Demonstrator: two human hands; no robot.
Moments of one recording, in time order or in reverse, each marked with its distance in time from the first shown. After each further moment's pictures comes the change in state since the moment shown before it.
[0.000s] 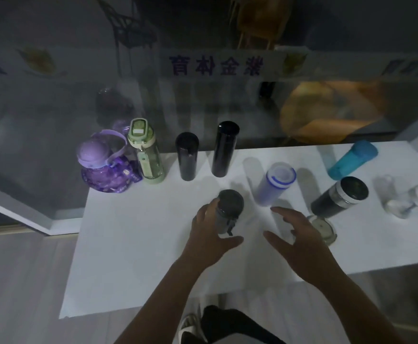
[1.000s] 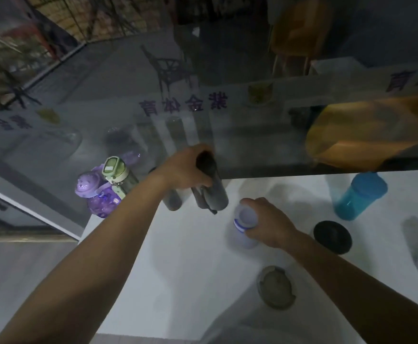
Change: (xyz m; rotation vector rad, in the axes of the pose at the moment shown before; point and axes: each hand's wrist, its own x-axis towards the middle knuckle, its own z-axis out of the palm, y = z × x) left_hand 0.156 0.204 -0.035 0.478 0.031 0.010; right_hand 0.192 0.125 -0.050 -0.104 -0.438 -0.172
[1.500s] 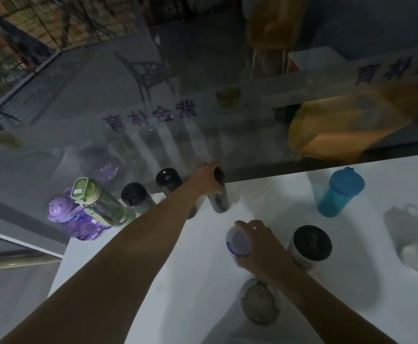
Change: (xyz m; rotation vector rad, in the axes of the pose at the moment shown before) left_hand 0.131 0.012 0.111 0.063 -0.133 -0.053; right_hand -0.043 0.017 0.007 0.045 0.110 0.023
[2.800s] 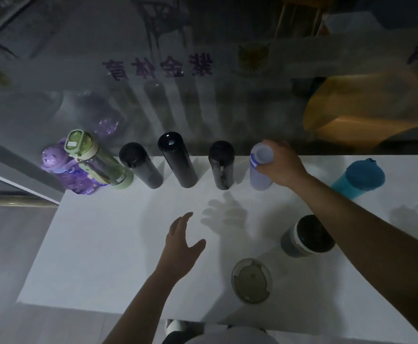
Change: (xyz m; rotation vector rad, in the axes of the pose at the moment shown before) left_hand -0.186 -0.063 0.131 -0.523 0.182 -0.331; right_hand 0.149 0.044 -0.066 -0.018 0.122 0.085
